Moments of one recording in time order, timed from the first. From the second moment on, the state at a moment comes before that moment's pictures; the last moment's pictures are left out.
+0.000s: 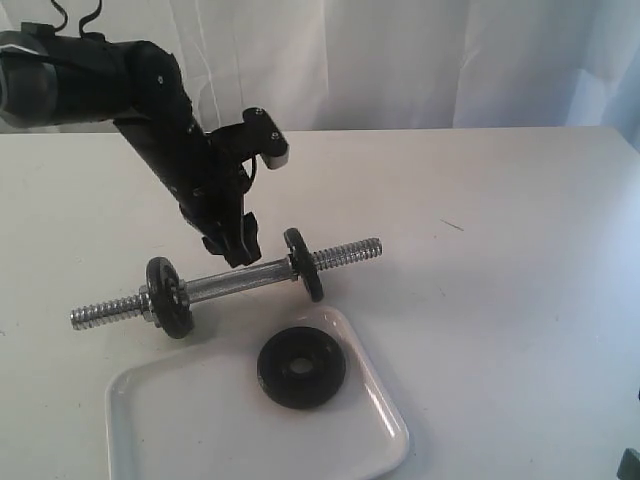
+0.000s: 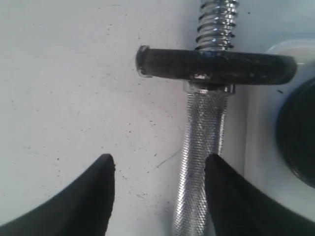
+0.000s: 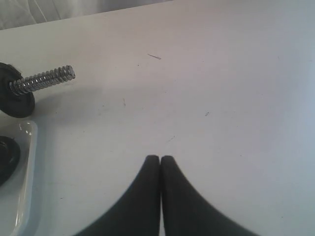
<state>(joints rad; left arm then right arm) -0.51 1.94 -1.52 -0.24 0.86 0.85 0.15 0.25 0.00 0.13 0.23 0.06</state>
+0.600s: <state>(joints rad) -0.55 2.08 -1.62 -0.23 0.93 0.81 0.15 0.25 0.00 0.13 0.23 0.06</state>
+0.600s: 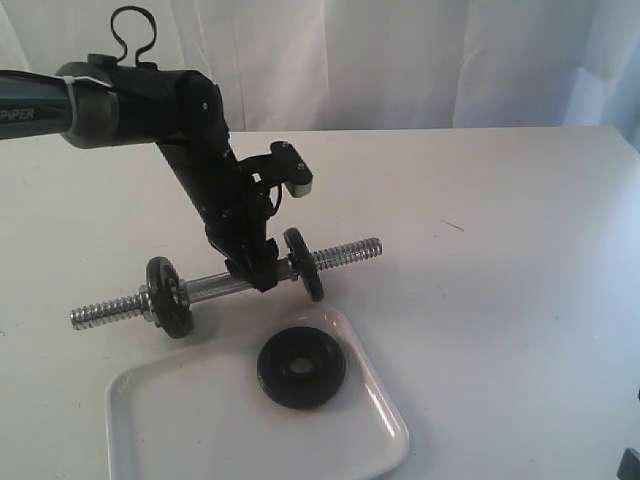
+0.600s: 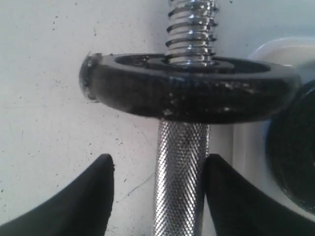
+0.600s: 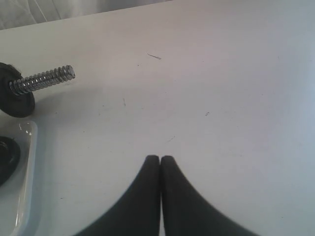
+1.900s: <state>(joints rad) -0.55 2.16 -1.64 -0.11 0.94 0.76 0.15 0.25 0.00 0.13 0.23 0.06</state>
